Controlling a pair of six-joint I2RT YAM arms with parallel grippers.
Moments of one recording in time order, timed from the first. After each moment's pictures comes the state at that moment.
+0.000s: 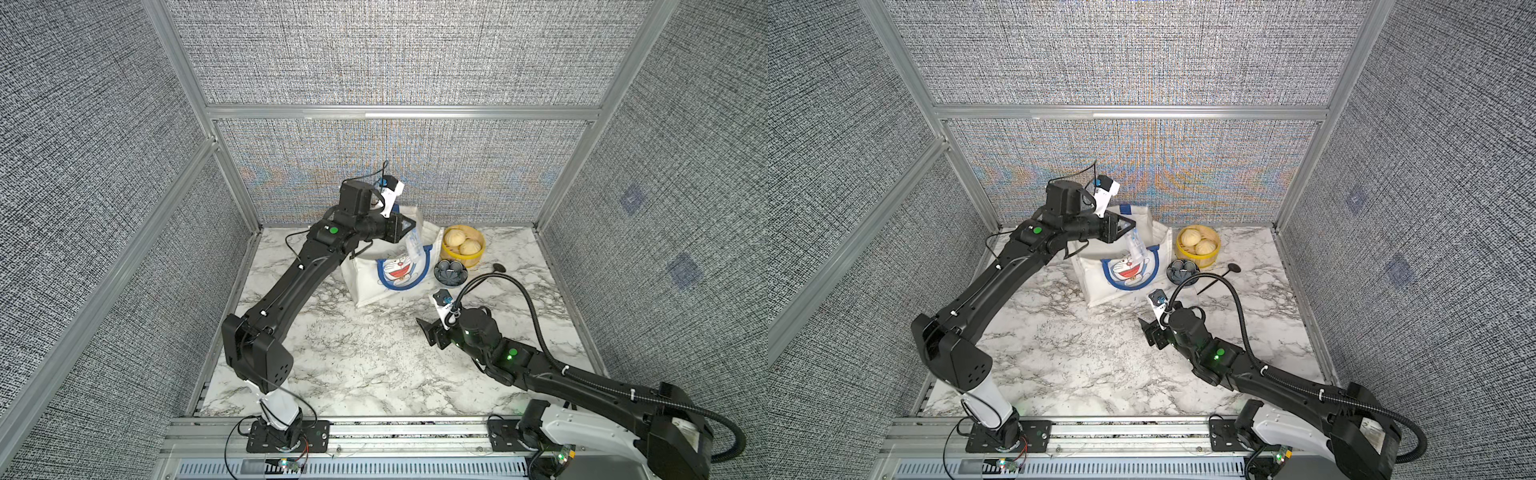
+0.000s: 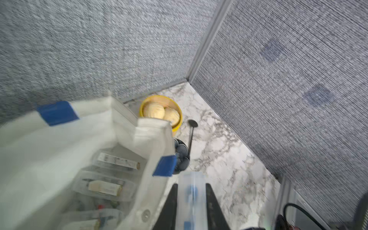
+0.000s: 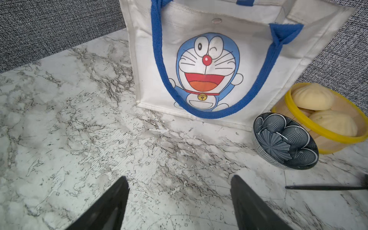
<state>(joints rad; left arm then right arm) -0.52 1.77 1.87 -0.53 0.46 -0.23 0.88 1.06 0.53 0.12 0.25 0.04</state>
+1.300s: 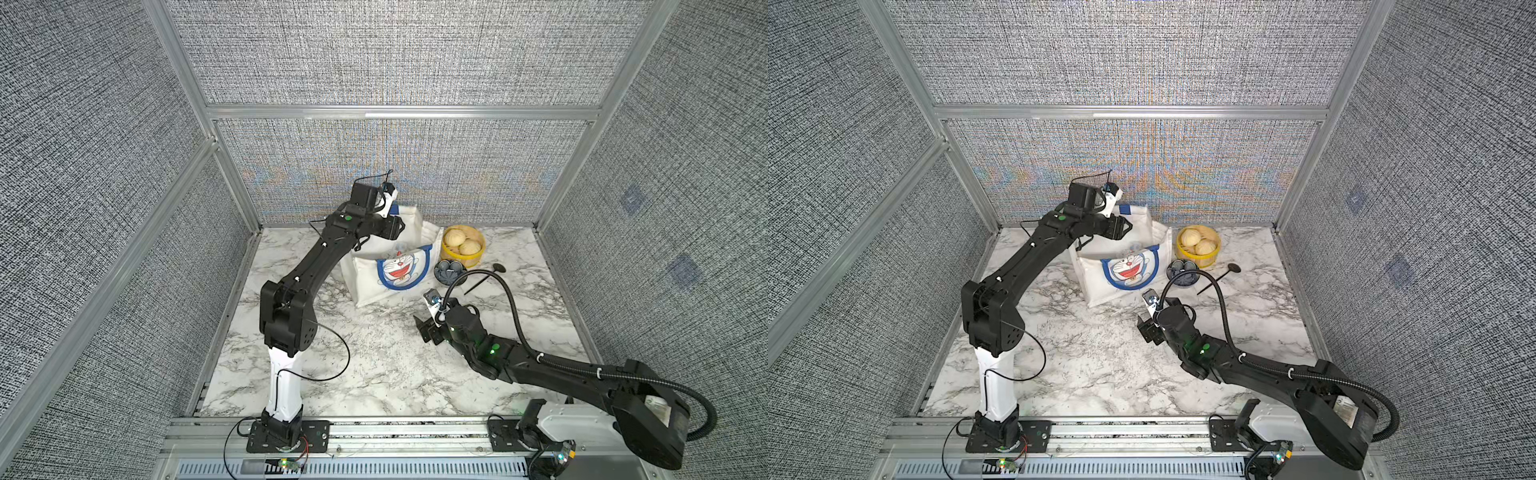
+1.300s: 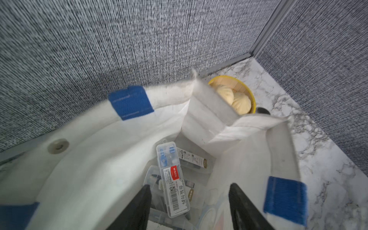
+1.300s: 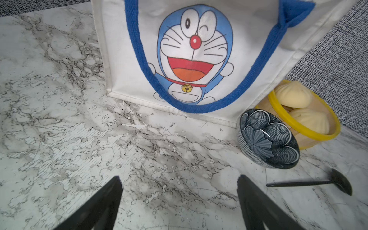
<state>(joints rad) -0.46 2.03 2.05 -0.61 0.29 -0.05 0.87 1.24 0.58 0.19 0.38 -0.04</state>
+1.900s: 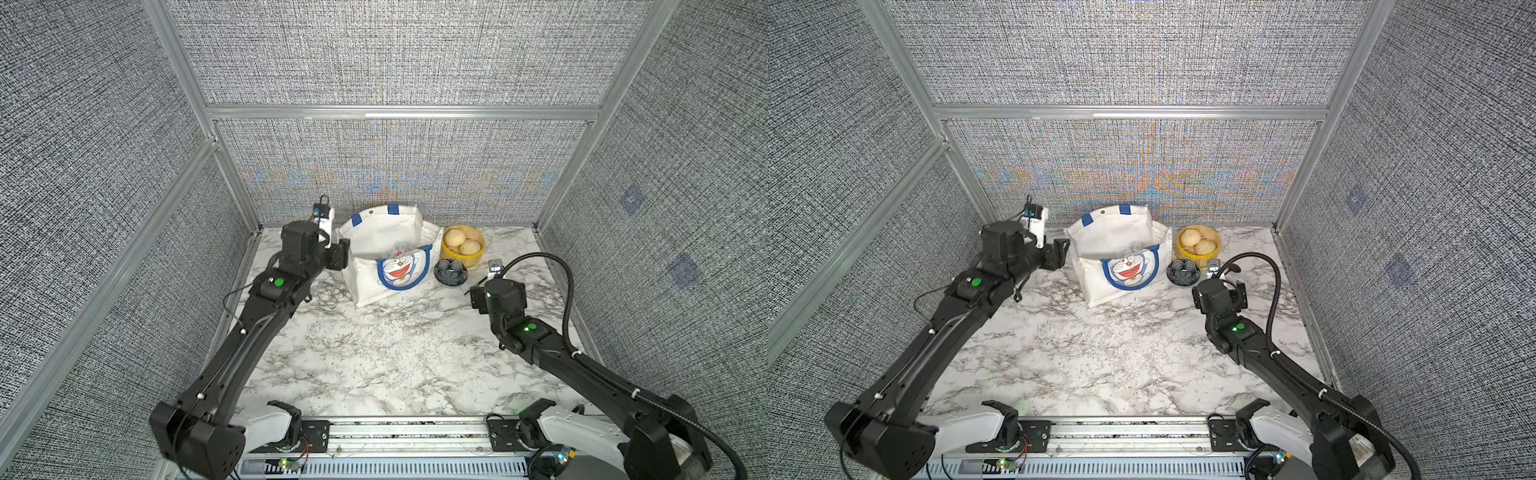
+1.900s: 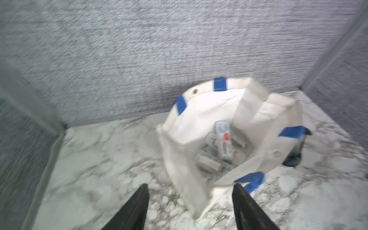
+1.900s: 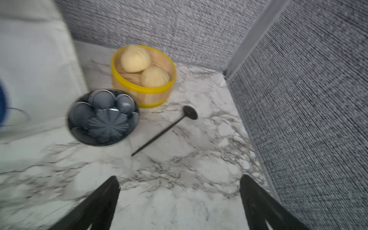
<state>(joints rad) -0.38 1.17 1.17 -0.44 -0.10 -0.12 0.42 1.13 0.65 -0.10 0.67 0.04</state>
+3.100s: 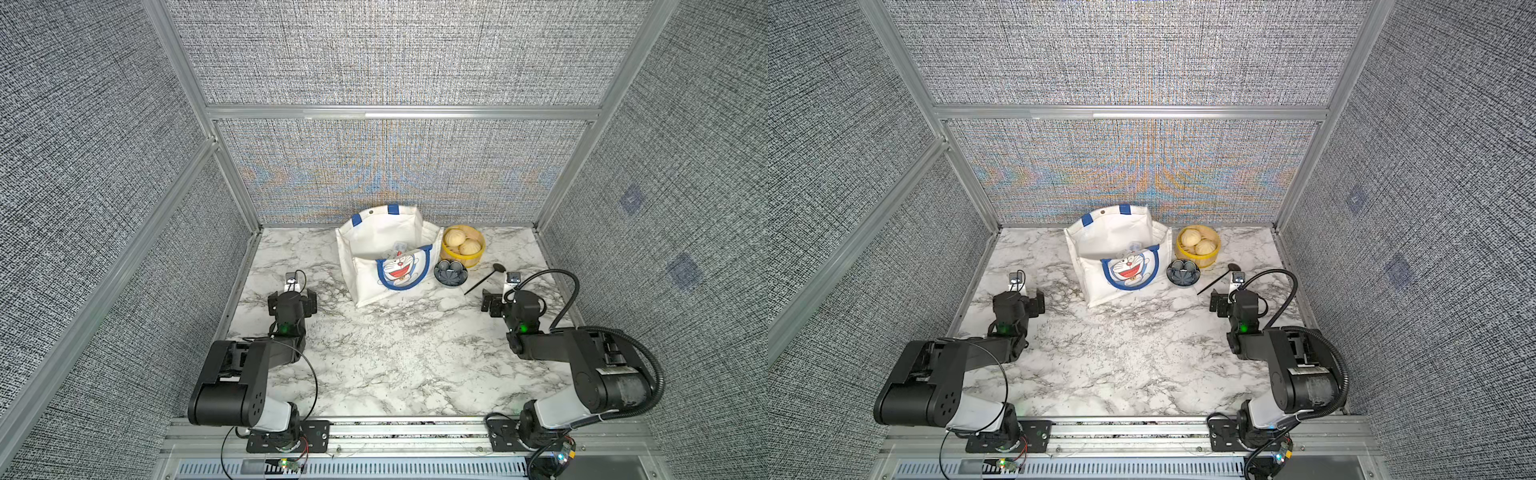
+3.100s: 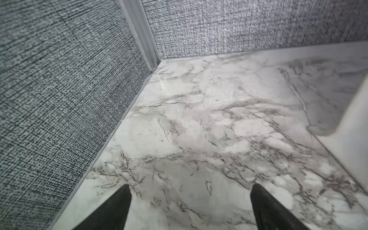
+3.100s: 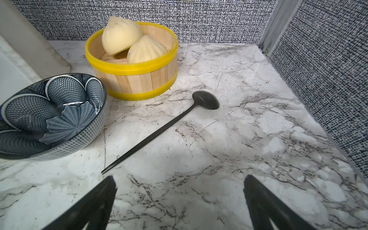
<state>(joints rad) -0.05 1.48 0.35 0.73 -0.29 0.04 0.04 1.53 0.38 0.75 0.09 0.00</state>
